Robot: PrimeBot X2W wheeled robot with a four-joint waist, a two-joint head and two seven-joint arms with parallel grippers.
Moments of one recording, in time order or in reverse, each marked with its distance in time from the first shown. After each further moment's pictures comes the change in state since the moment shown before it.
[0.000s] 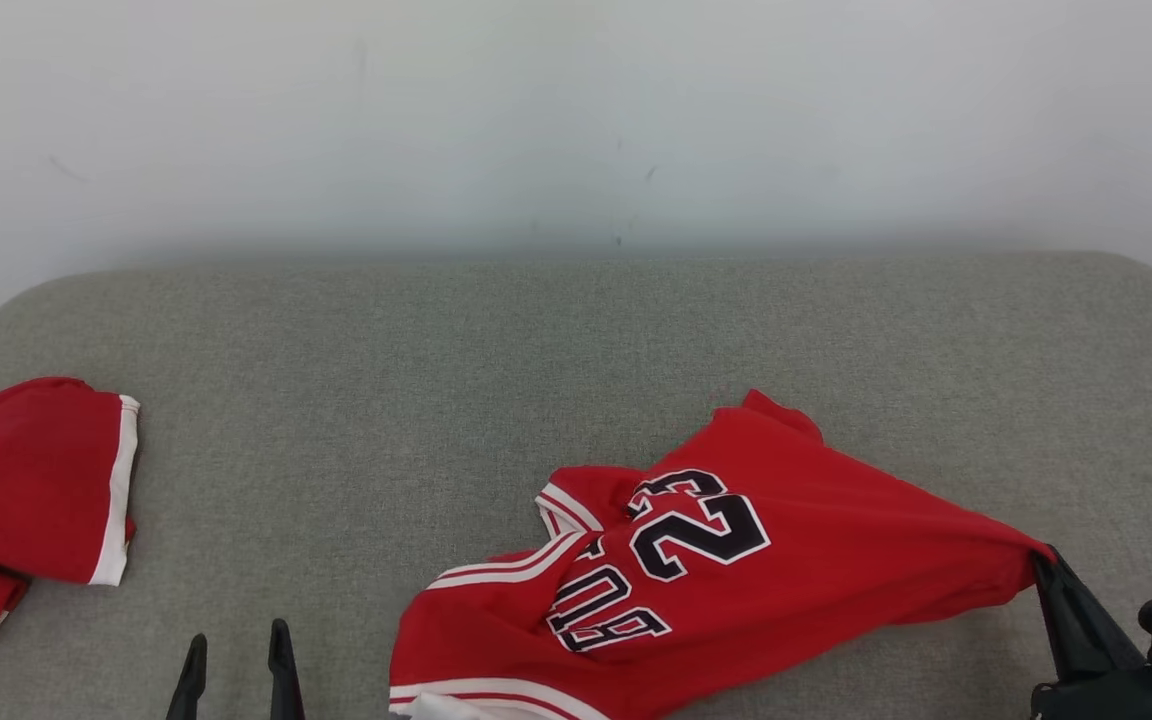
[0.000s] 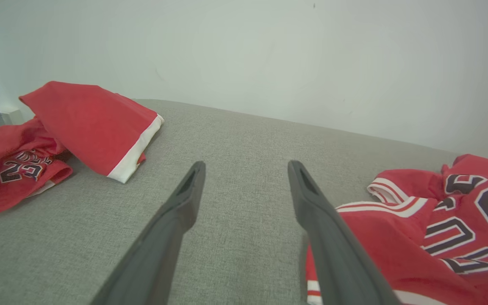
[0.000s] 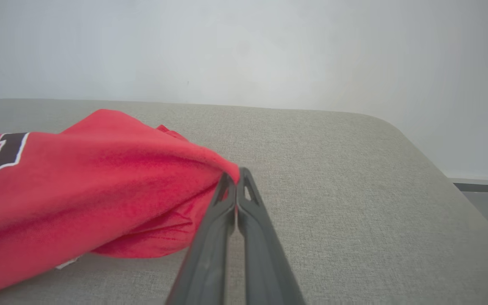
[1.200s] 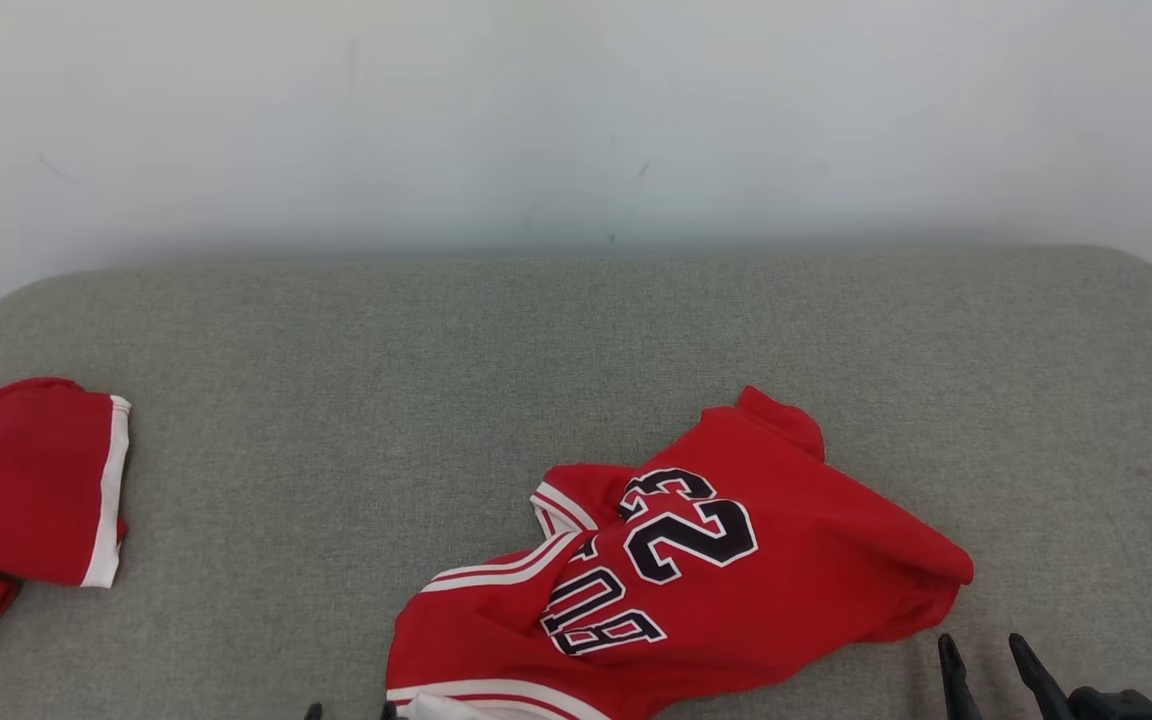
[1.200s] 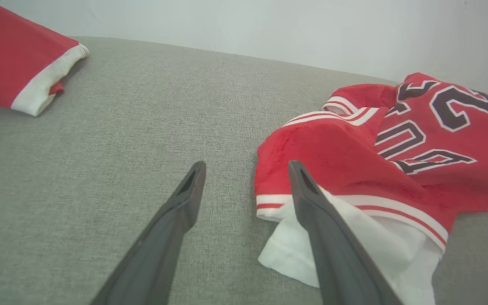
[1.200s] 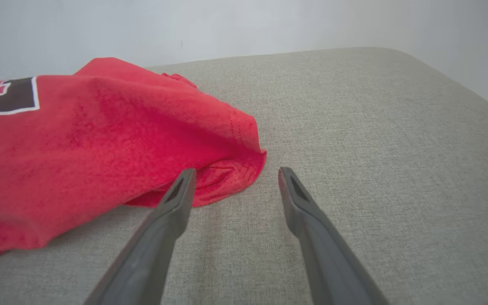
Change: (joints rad) left arm 0.021 0.000 -0.102 0.128 0.013 -0.075 0.000; right arm 0.036 0.150 -0.010 0.149 -0.028 0.000 -0.101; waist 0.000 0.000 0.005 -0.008
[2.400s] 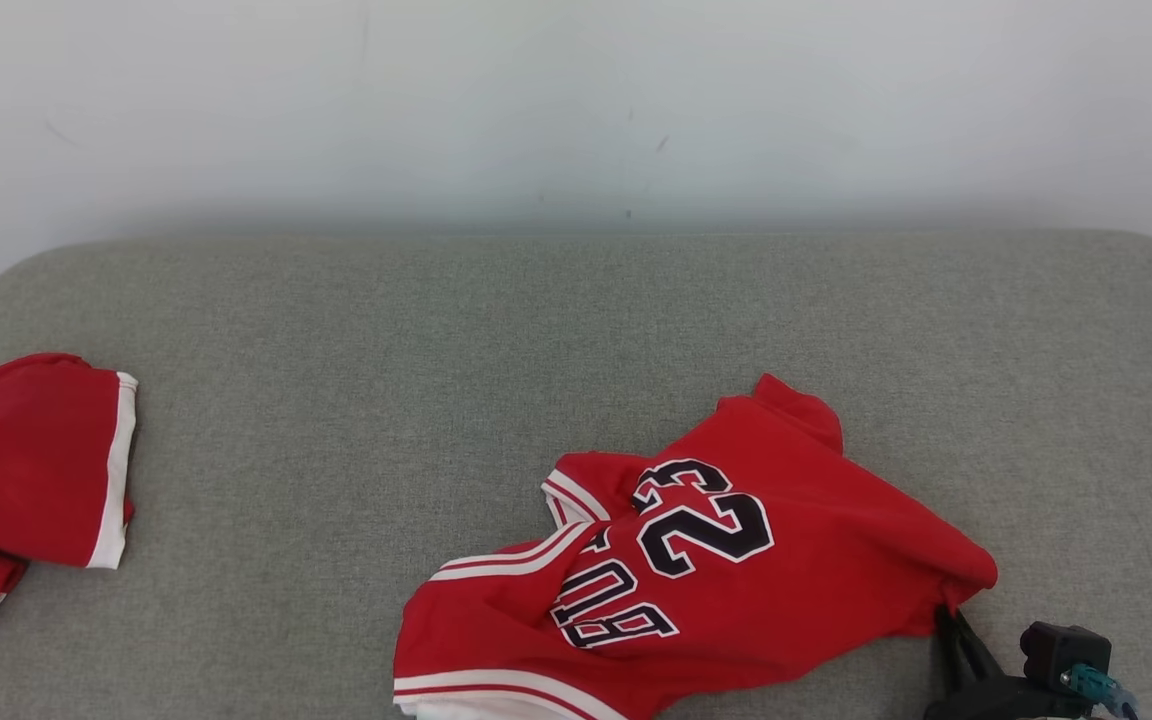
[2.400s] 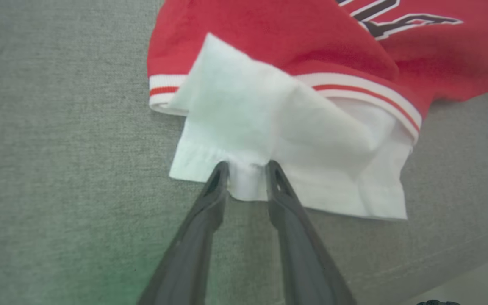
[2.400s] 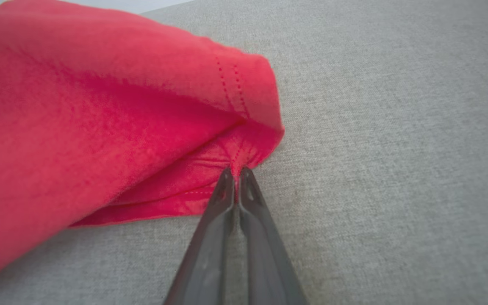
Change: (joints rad) left arm -0.112 0.002 -0.233 0.306 -0.034 -0.032 0.000; right arm -0.294 0.037 0.011 0.465 0.039 0.000 -0.027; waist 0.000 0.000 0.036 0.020
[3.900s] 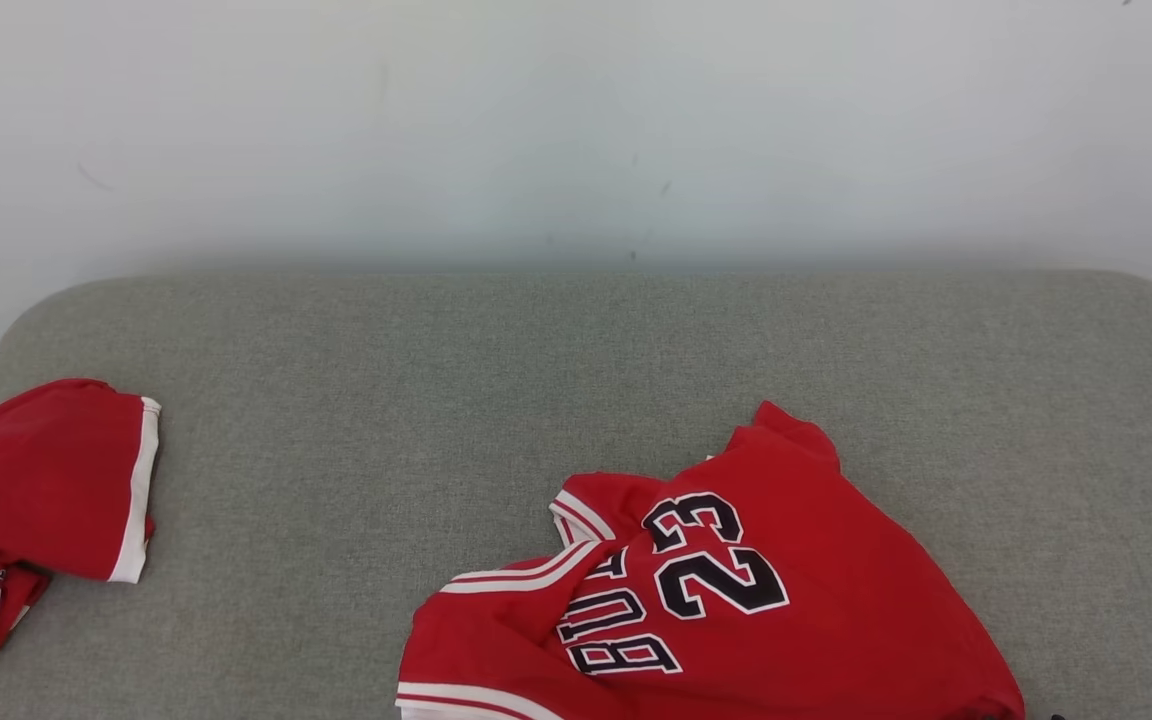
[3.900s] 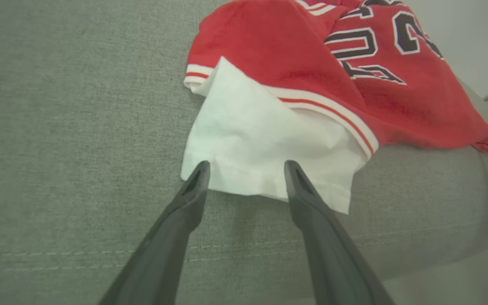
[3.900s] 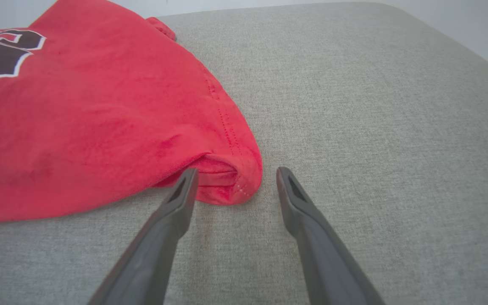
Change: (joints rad) left arm 0.180 0.070 -0.014 -0.191 -0.144 0.007 0.001; right arm 0.383 -0.111 0.024 -0.388 0.042 0.001 0.009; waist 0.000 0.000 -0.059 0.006
